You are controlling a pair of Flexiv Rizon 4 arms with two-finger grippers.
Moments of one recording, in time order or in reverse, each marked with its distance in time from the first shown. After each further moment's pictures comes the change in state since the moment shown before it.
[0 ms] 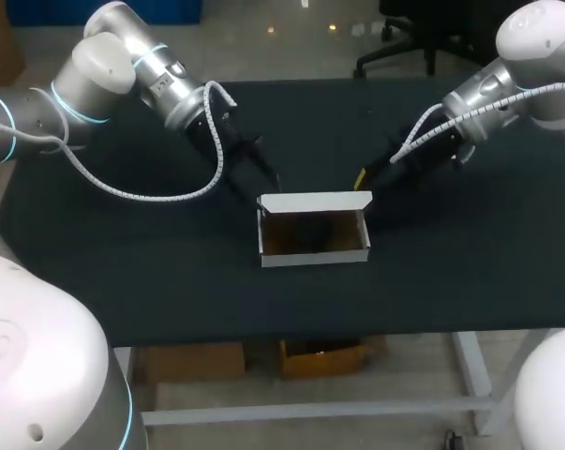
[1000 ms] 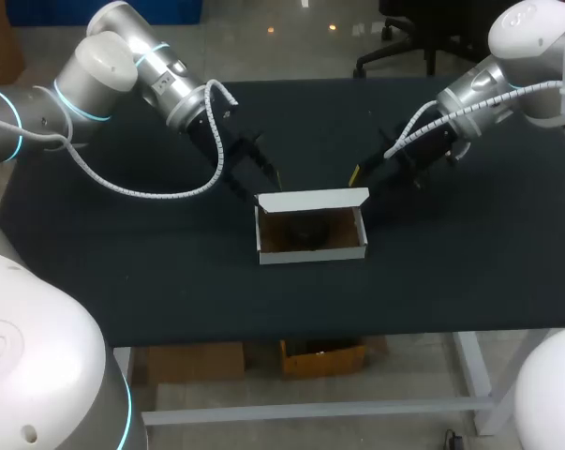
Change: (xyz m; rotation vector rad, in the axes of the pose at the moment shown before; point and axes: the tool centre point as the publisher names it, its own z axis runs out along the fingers) left arm 0.003 -0.005 -0.001 -0.010 -0.001 -0.001; right arm 0.009 0.006 0.003 -0.020 -0.008 0.038
